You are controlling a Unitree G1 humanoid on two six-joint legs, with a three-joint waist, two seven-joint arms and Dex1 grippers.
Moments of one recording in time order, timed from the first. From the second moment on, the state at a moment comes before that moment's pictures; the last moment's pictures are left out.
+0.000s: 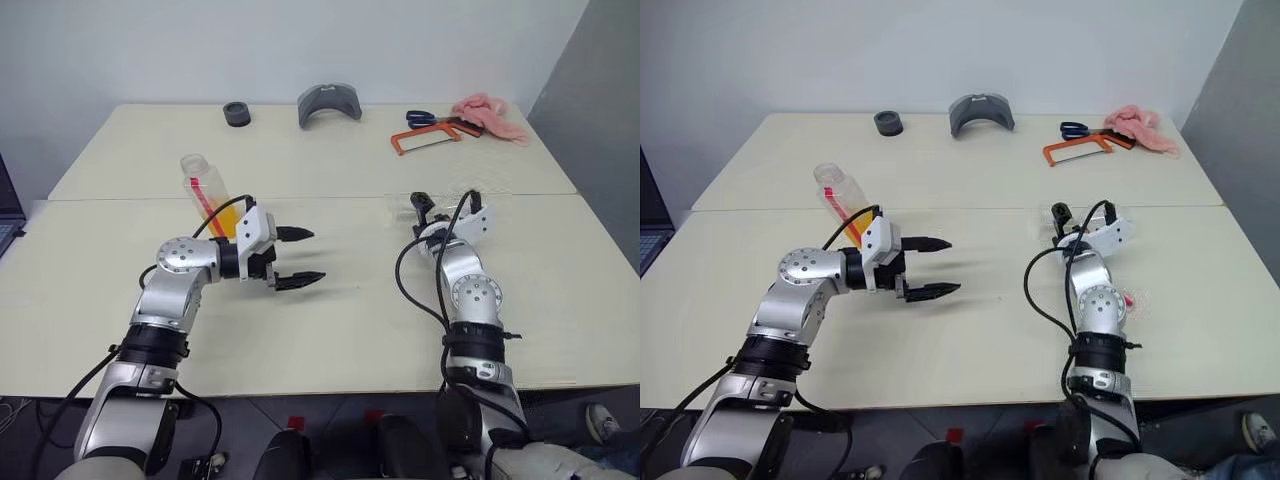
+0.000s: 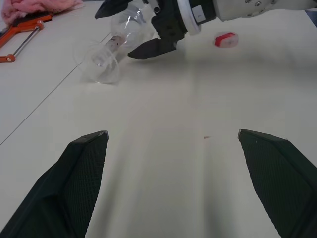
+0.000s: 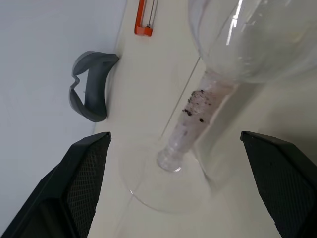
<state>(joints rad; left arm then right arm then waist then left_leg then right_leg) -0.59 0.55 -0.08 0.31 -0.26 0.06 -1.24 -0.74 0.13 -0.47 0.34 0.97 0.37 -0.31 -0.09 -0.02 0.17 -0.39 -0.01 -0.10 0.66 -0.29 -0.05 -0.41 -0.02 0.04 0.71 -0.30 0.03</state>
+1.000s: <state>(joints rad) -0.55 0.55 -0.08 0.33 -0.24 0.02 -1.23 -0.75 -0.01 -0.29 0.55 0.65 0.27 0.07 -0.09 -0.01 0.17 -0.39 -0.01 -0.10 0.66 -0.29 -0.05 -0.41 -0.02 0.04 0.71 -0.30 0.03</state>
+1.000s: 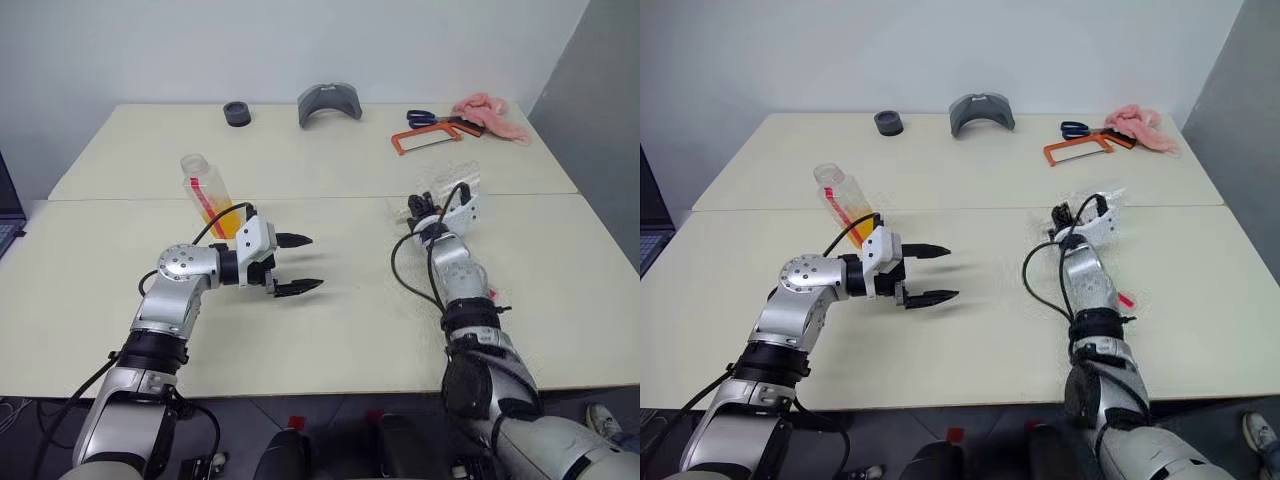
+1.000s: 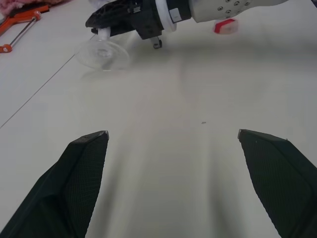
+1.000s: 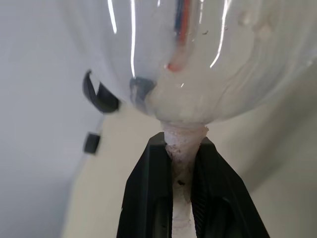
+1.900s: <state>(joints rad) -0.41 0.58 0.06 0.21 -0.29 0.14 -1.01 -0.70 0.00 0.14 0.66 0.03 -0.11 0.27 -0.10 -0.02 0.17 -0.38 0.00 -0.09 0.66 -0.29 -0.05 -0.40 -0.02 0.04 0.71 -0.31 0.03</state>
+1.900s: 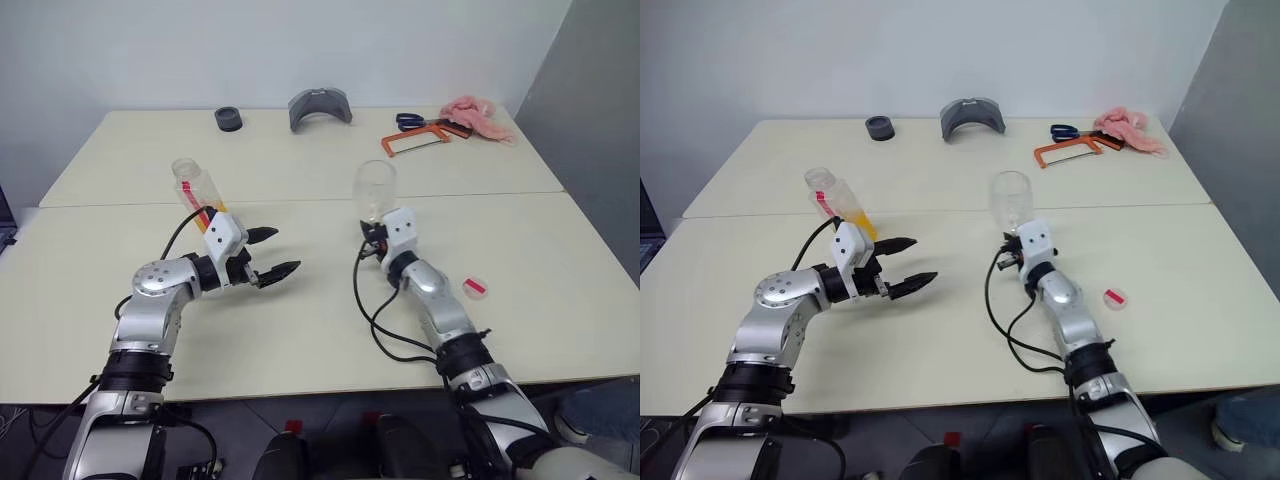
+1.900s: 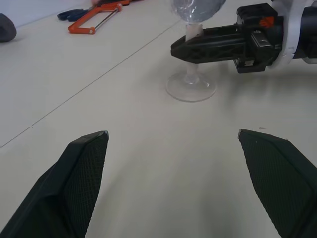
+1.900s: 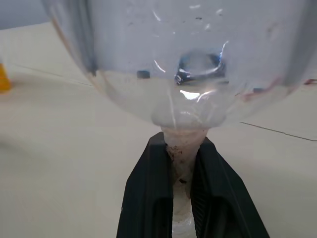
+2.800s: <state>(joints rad) -0.38 0.59 0.11 0.03 -0.36 0.26 -0.90 -0.79 0.08 0.14 0.93 -0.02 -0.23 0.41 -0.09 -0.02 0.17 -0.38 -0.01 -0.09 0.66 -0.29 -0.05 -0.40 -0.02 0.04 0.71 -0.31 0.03</state>
